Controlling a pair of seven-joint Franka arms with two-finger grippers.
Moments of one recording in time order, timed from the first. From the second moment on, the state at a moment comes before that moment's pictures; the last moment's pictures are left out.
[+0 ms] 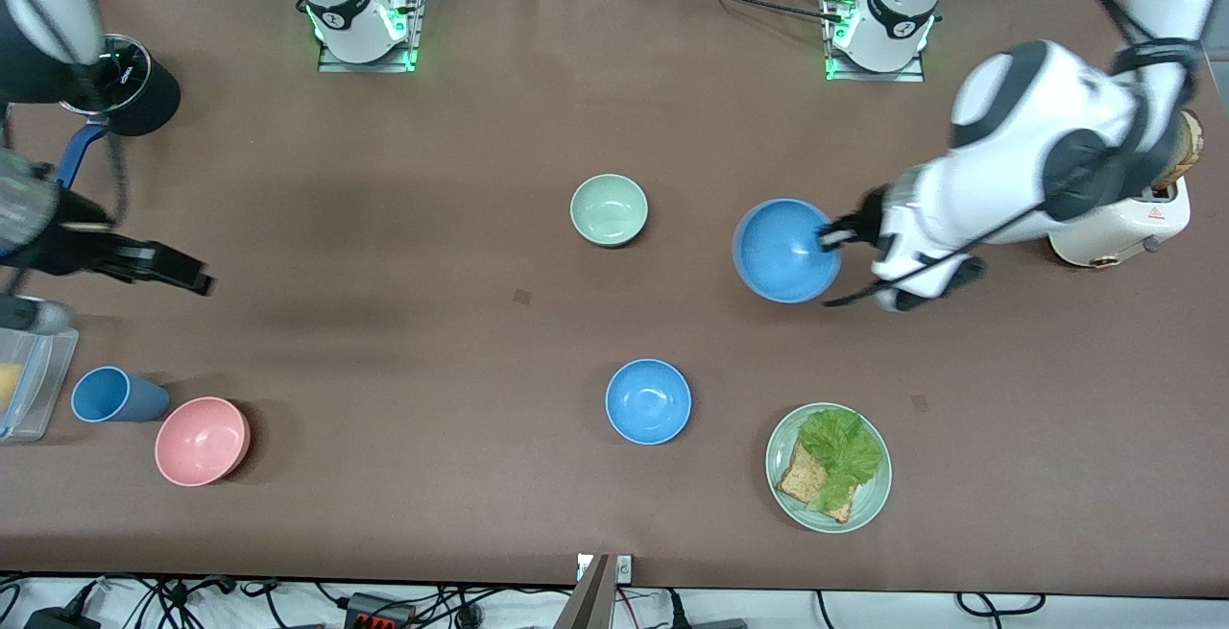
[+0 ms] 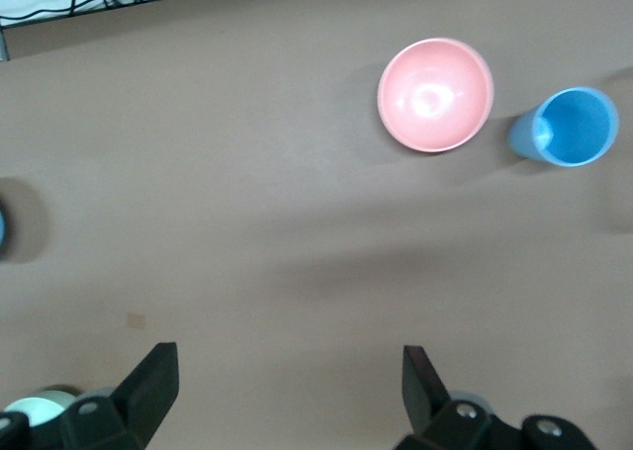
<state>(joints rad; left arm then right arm) 0.38 0.41 -0.86 -1.64 -0.04 1.80 -0.95 0.00 0.31 0.00 -1.28 0.07 1.64 0.14</state>
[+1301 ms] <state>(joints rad) 0.02 0.50 -0.86 -2.00 0.07 2.36 -1.41 -0.03 0.16 -0.03 -1.40 -0.01 1.58 -0.02</state>
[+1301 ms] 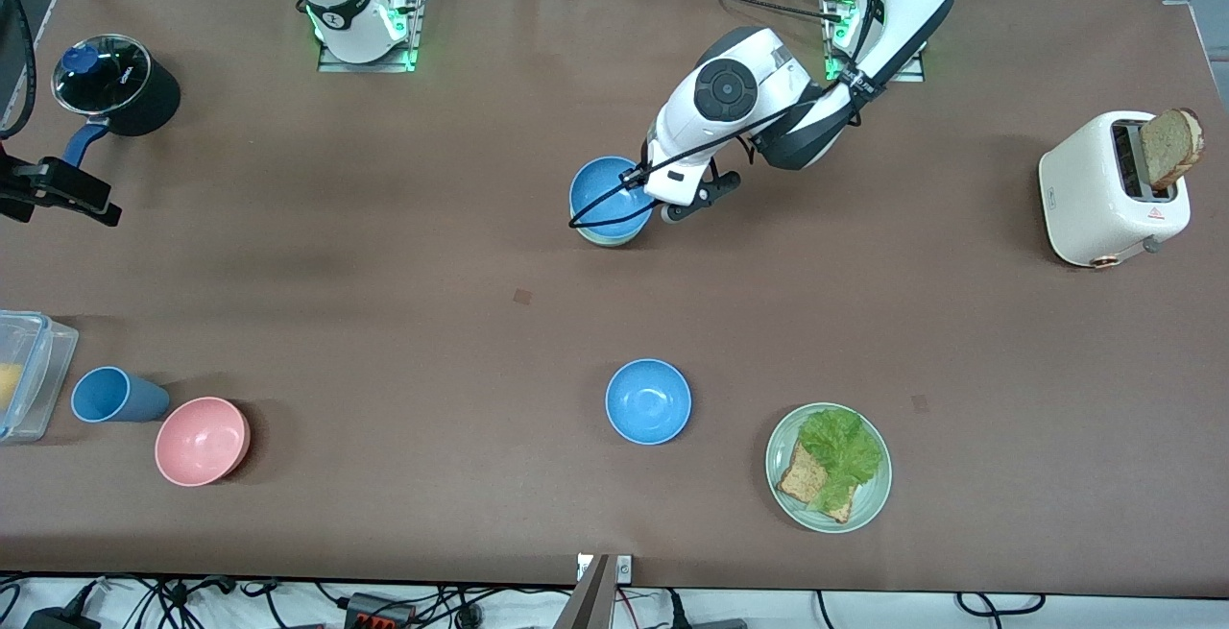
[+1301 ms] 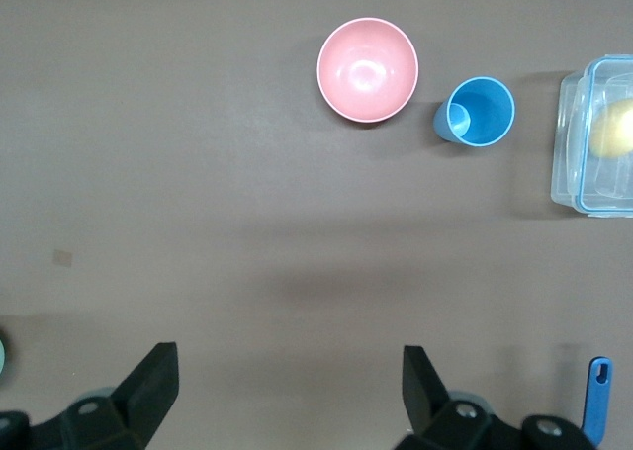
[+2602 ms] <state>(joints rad) -0.05 0.46 -0.77 -1.92 0.08 2.27 -1.43 -0.02 -0.03 -0.04 -1.69 -0.01 1.67 -0.02</state>
